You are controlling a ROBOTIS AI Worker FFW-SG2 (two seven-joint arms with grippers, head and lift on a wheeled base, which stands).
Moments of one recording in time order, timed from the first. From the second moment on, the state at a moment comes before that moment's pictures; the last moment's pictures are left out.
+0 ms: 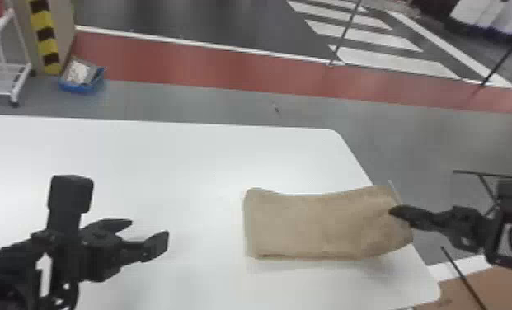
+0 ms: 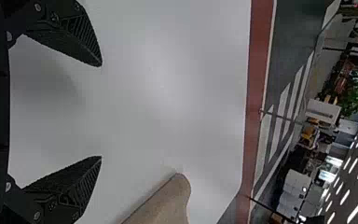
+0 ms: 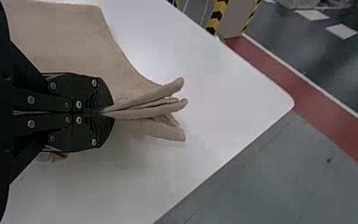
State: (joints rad) left arm 0.10 0.00 -0.18 -1.92 0.01 0.89 -0.49; right arm -0.25 -0.50 -0.79 -1.46 0.18 1.57 1.23
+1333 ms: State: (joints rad) left arm 0.12 0.00 -0.16 -1.94 0.01 0.92 -0.49; right arm -0.27 -0.23 -0.39 -1.81 0.23 1.57 1.23
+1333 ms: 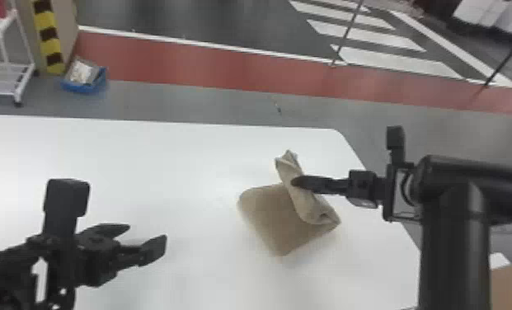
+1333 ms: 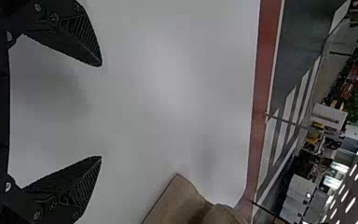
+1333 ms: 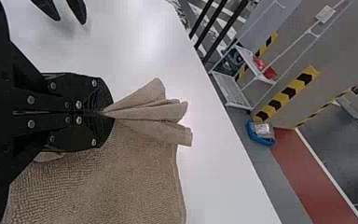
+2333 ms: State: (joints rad) left arm 0.12 0.00 -0.14 -1.95 0.01 0.92 -0.50; right arm -0.20 -0.23 -0.20 -1.87 0.45 1.57 1.36
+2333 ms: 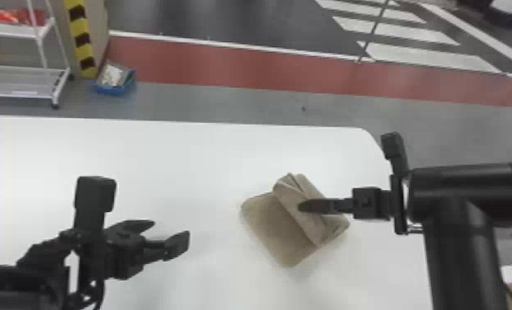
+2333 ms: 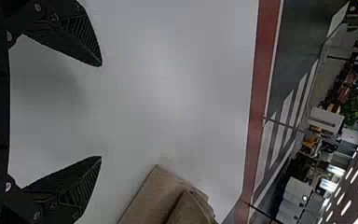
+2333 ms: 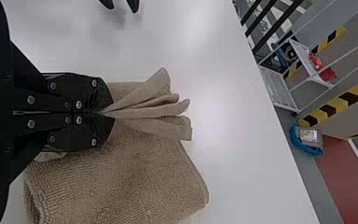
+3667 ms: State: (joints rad) left arm 0.09 0.00 -0.16 -1.96 0.03 0.92 -0.49; right arm -0.08 -0.26 -0.46 -2.00 0.22 1.57 1.36
